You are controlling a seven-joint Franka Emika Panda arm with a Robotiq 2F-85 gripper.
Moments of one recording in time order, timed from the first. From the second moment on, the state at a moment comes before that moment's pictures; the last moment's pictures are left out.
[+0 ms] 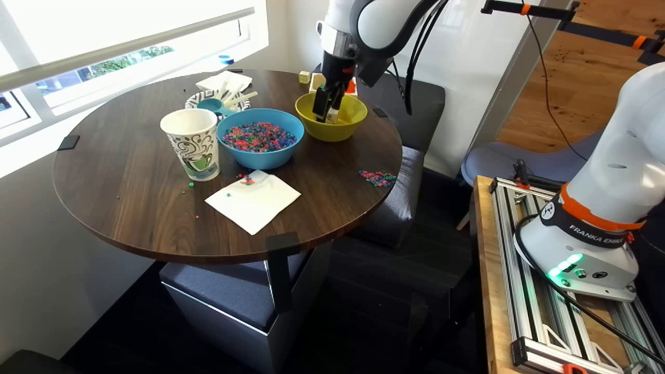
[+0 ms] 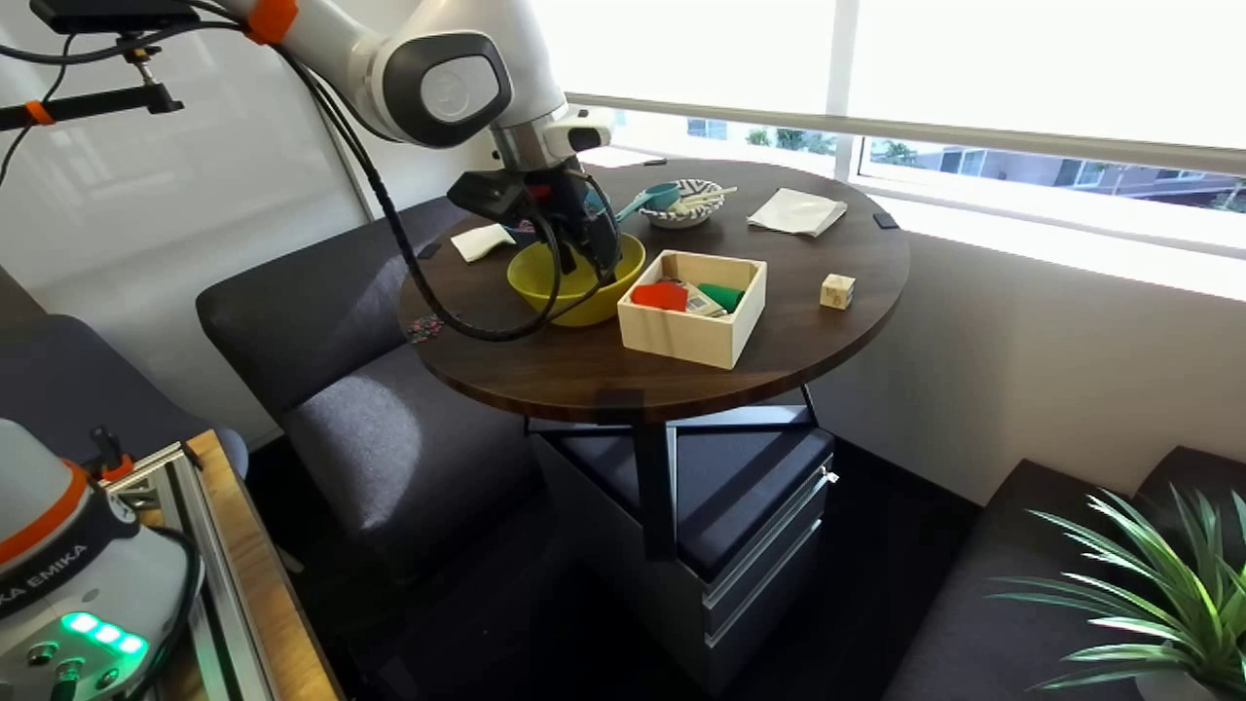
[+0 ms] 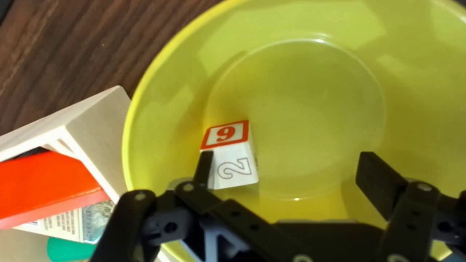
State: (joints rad) arm -0.07 0.17 -0.08 -2.25 -0.10 2.59 -0.02
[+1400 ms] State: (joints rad) arm -0.07 0.17 -0.07 -2.22 -0.07 2.50 -0.08
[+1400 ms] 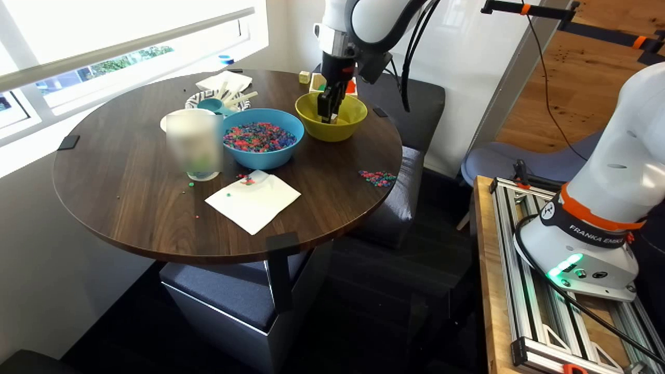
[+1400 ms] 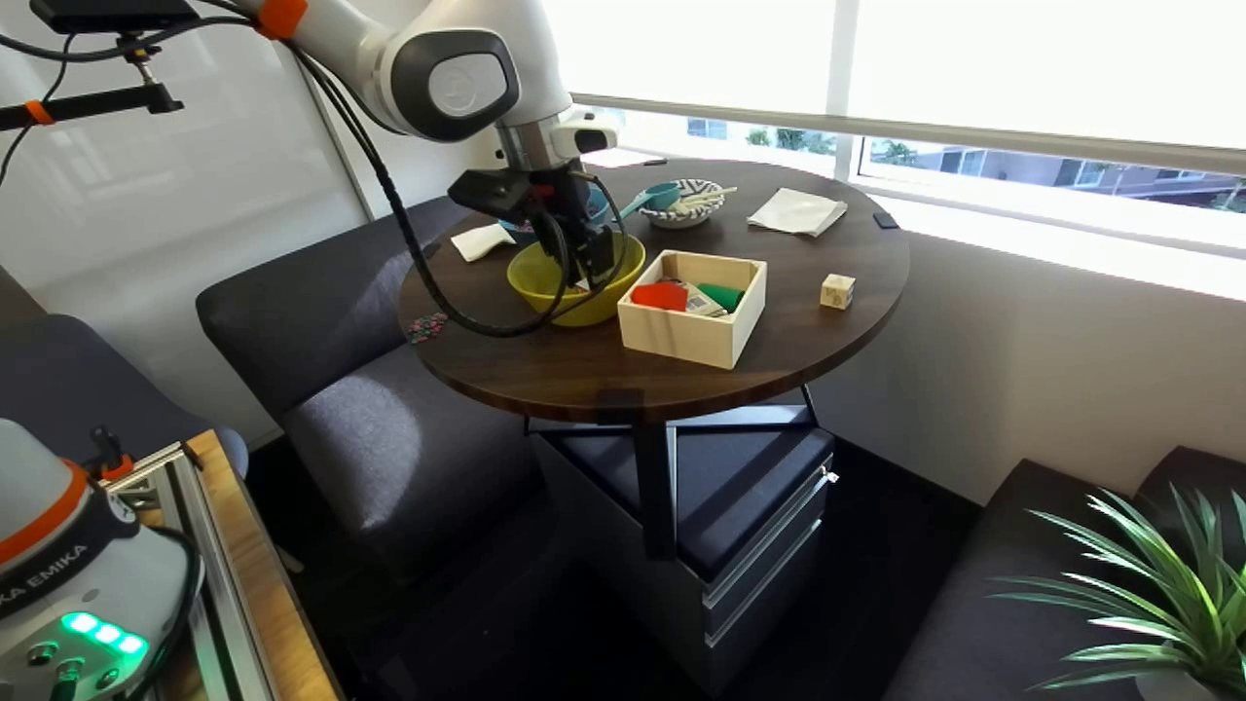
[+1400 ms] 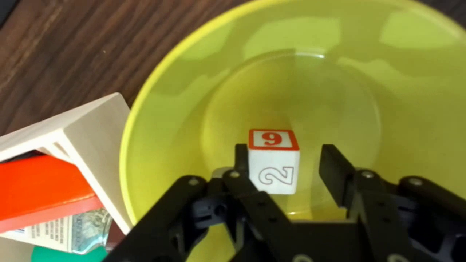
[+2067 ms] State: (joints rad) arm -0.08 0.07 -0.08 -2.22 -0.03 2.38 -0.11
